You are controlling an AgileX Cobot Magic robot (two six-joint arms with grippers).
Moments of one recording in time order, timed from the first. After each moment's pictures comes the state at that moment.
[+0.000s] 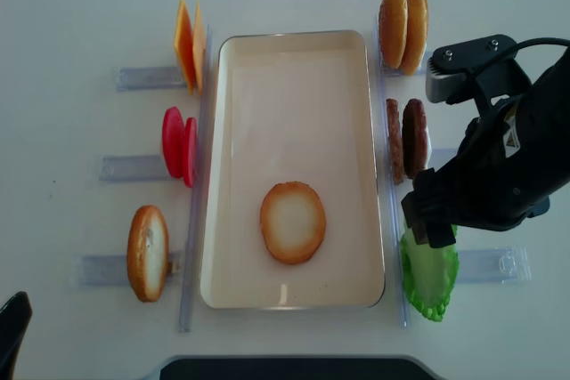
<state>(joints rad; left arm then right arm) 0.09 -0.02 -0.48 -0.09 1.12 0.11 0.66 1.27 -0.94 0.11 1.15 0.32</state>
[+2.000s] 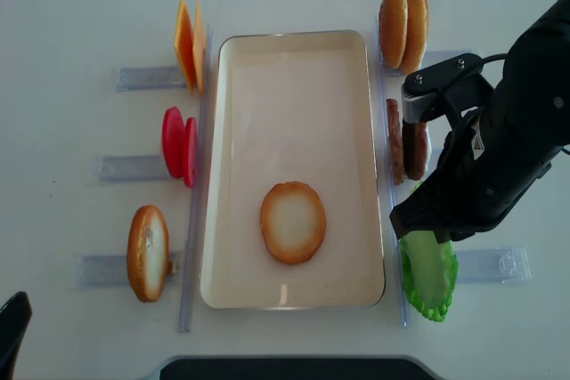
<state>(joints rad) 0.09 -0.02 -0.48 -0.09 1.11 0.10 0.66 1.38 -0.95 0.09 1.14 0.25</state>
